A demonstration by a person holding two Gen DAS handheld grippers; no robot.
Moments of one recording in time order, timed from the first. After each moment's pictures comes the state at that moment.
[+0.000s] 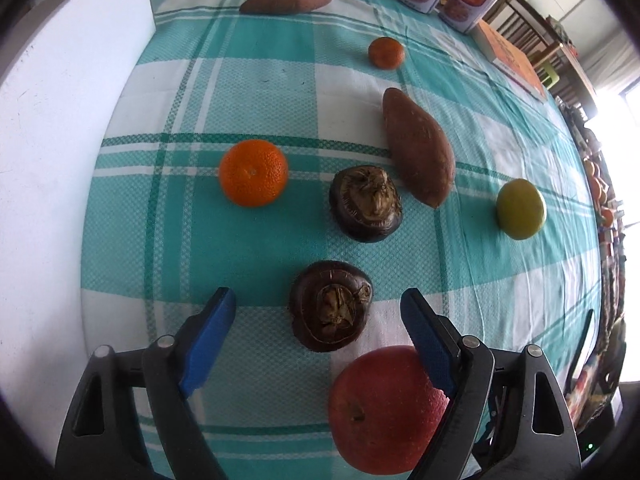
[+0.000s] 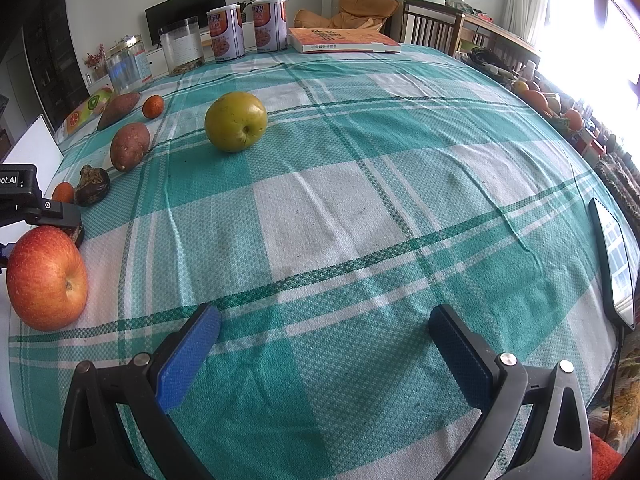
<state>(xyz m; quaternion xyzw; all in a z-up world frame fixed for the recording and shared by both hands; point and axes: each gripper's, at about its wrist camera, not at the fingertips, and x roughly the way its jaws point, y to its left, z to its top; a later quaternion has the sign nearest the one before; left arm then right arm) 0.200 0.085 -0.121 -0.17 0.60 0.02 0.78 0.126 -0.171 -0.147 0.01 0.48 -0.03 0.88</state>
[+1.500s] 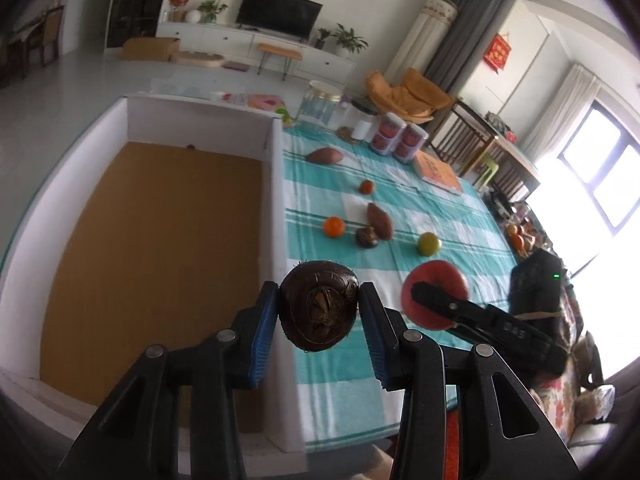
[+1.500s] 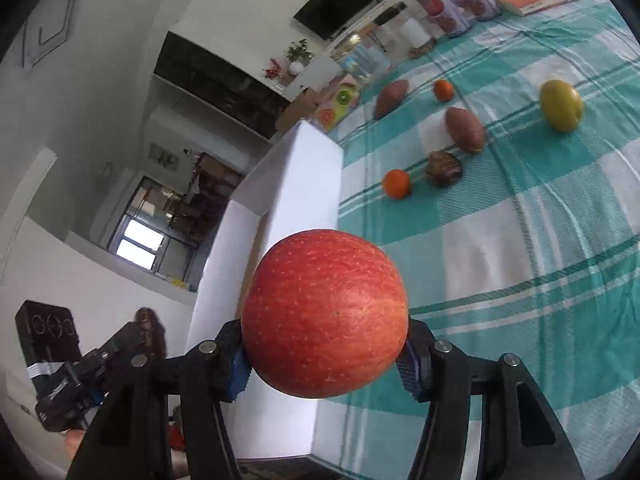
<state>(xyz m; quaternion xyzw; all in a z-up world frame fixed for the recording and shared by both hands) -0.025 0.205 0.036 -0.21 0.39 0.02 0.90 0.085 -0.032 -0.043 0.25 0.47 0.40 0.75</state>
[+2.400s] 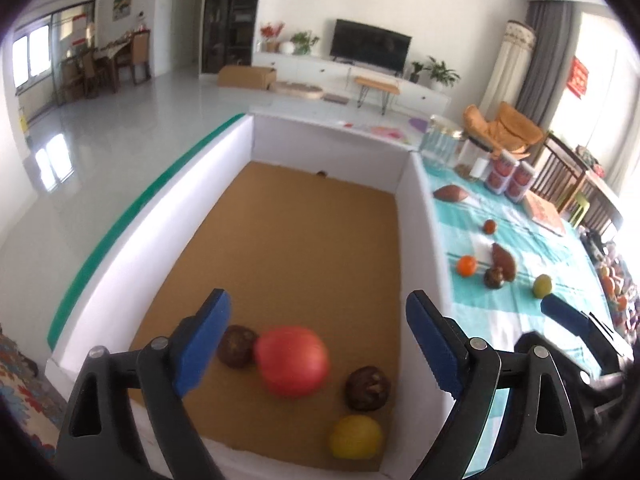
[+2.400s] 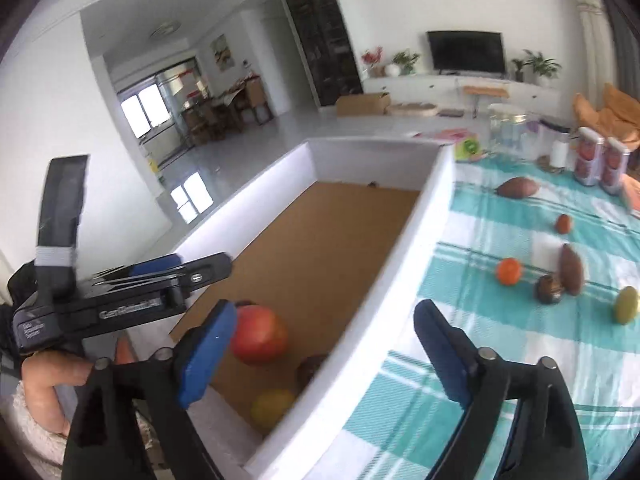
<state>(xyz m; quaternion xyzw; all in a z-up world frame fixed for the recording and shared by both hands) -0.035 0.240 0.013 -0.16 0.34 0.17 0.91 0.047 0.062 -0.010 -0.01 0.35 0.39 0.85</state>
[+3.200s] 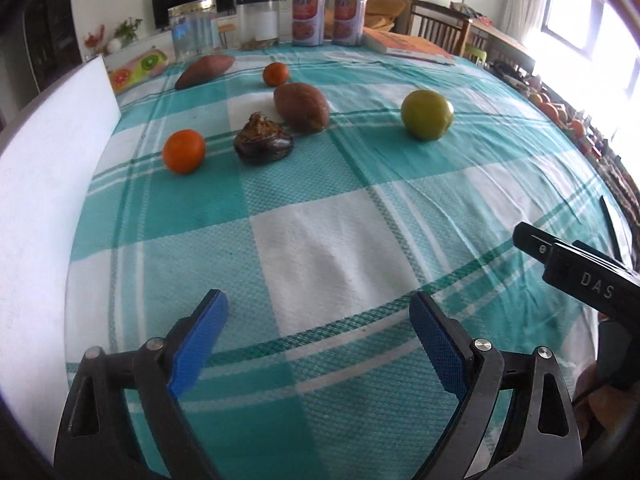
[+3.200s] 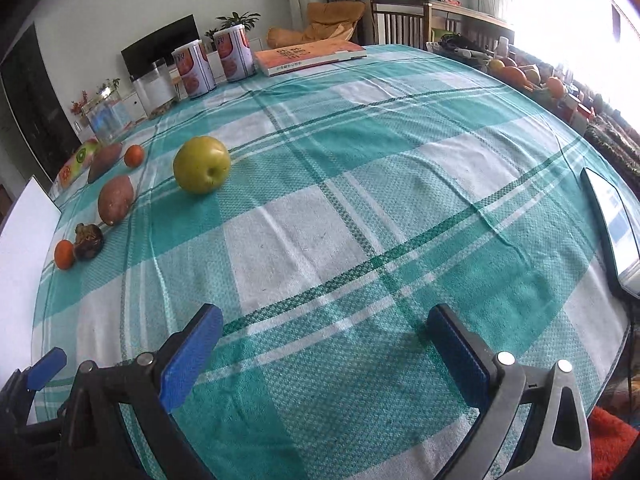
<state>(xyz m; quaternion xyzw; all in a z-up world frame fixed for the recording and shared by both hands) 0.102 0.018 -0.126 0.00 0.45 -0.04 0.89 0.131 -0.197 -0.143 0.07 0.46 -0.05 0.88</state>
